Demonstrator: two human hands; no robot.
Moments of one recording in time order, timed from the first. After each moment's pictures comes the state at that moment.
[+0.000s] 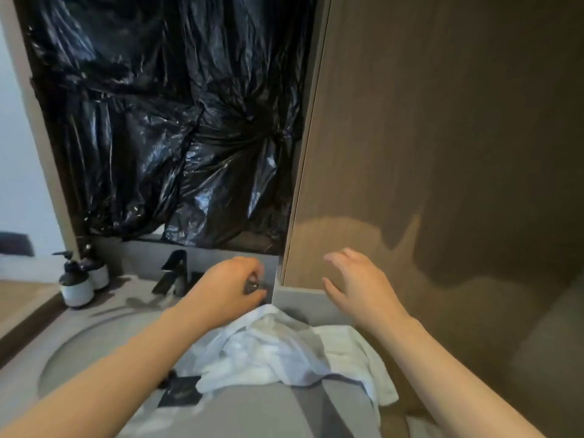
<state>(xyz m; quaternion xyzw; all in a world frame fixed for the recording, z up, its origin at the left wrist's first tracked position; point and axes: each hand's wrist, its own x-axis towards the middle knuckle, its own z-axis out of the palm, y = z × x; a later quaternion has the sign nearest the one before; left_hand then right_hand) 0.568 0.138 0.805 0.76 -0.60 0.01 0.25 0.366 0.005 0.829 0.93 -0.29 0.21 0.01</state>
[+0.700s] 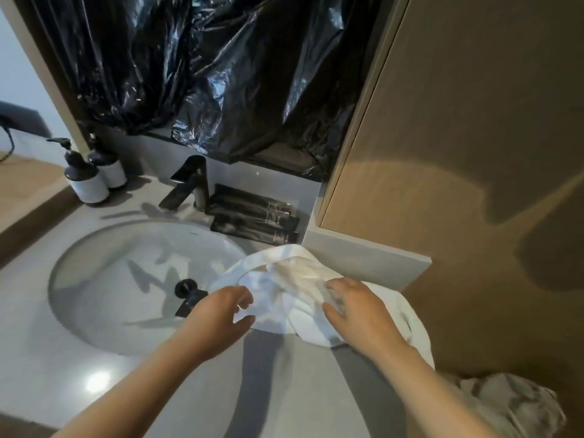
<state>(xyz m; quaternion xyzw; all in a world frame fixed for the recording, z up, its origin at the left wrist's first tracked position) 0.587 0.121 0.606 0.84 -0.44 -0.20 0.24 0.416 -0.066 0.645 0.95 -0.28 -0.01 -0.15</state>
